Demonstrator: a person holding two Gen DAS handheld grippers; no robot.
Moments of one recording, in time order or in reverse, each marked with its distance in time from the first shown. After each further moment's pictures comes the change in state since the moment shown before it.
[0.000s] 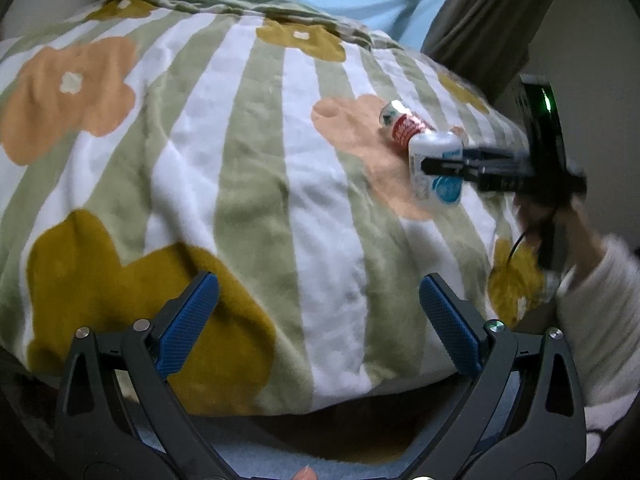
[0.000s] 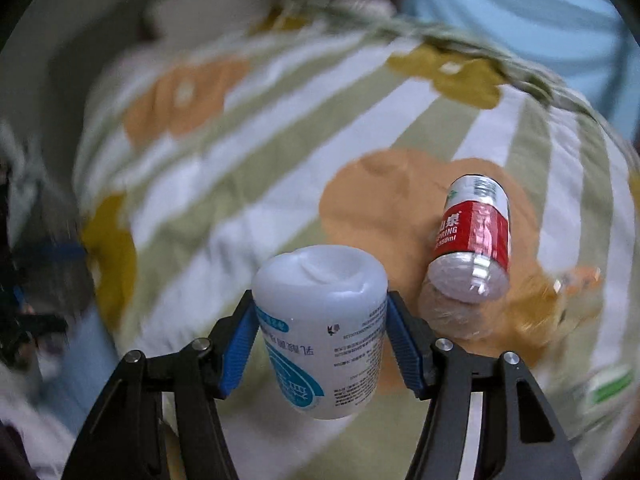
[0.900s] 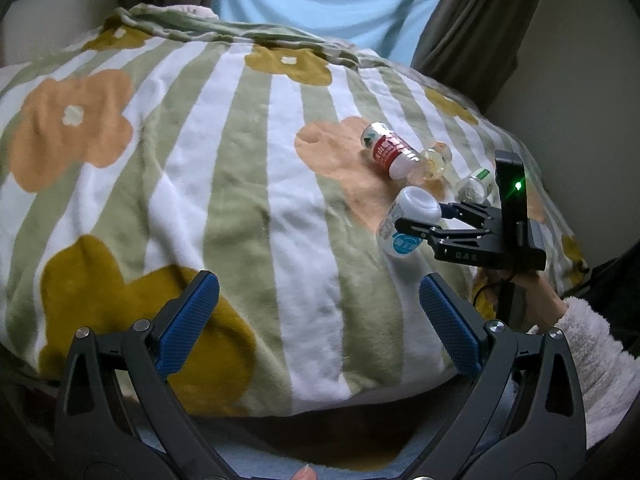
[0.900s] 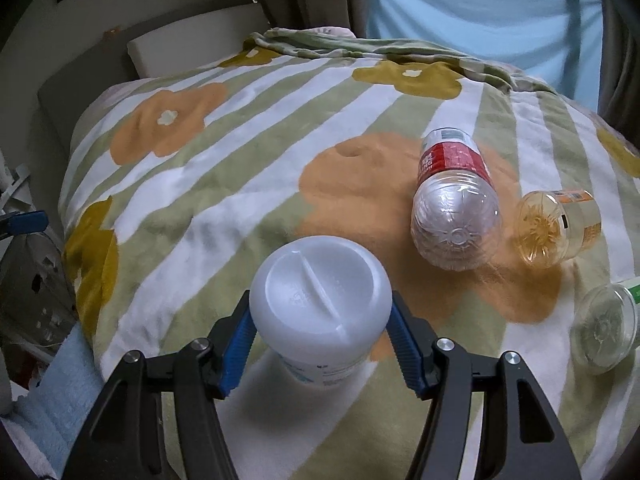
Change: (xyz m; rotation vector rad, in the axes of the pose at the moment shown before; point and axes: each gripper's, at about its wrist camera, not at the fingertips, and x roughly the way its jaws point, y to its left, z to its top) left arm -0.024 -0.026 0.003 0.038 -0.066 0.013; right arm 0.014 -0.016 -0.055 0.067 -0.116 -0.072
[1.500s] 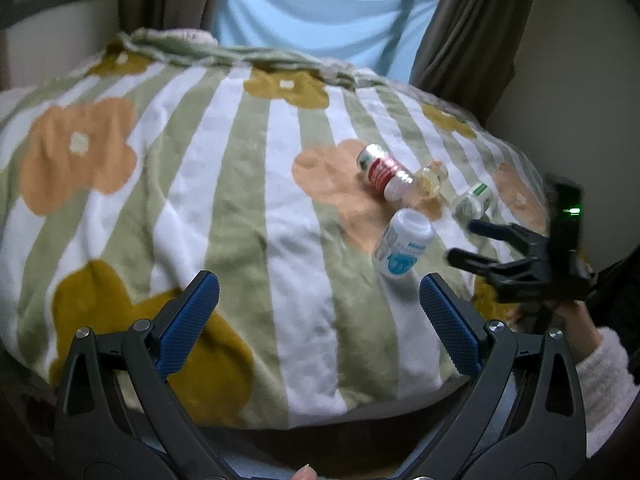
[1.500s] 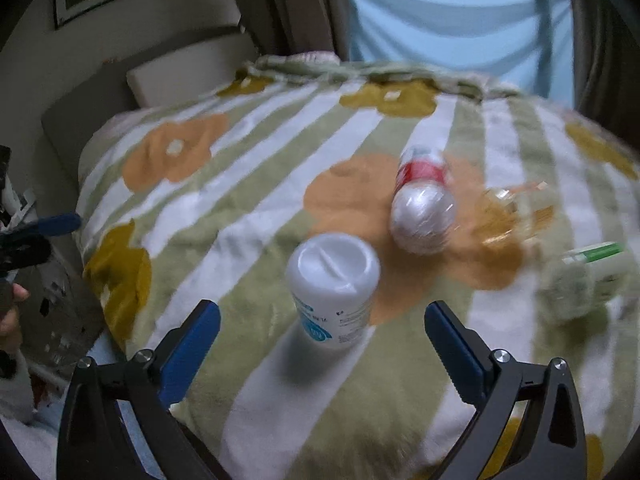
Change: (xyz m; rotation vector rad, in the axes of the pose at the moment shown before) left arm -0.016 -0.020 0.012 0.048 -0.095 0.030; right arm -0.073 0.009 -0.016 0.068 -0.103 -0.026
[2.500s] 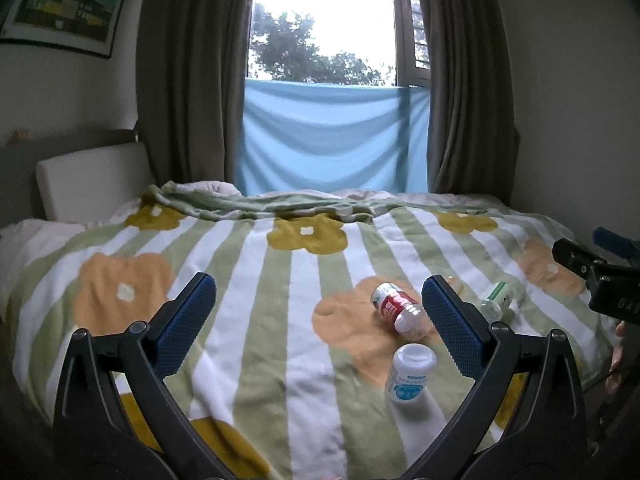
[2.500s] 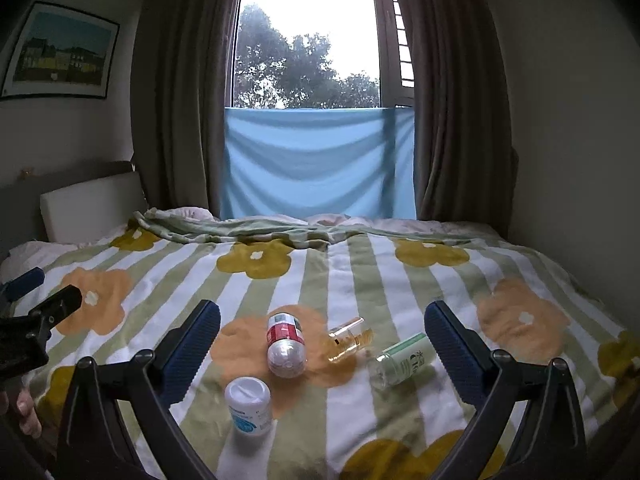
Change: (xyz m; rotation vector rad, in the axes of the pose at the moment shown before) left arm -0.050 -0.071 0.043 0.156 -0.462 0.192; right arm -0.161 0.042 0.027 0.135 -0.480 -0.528
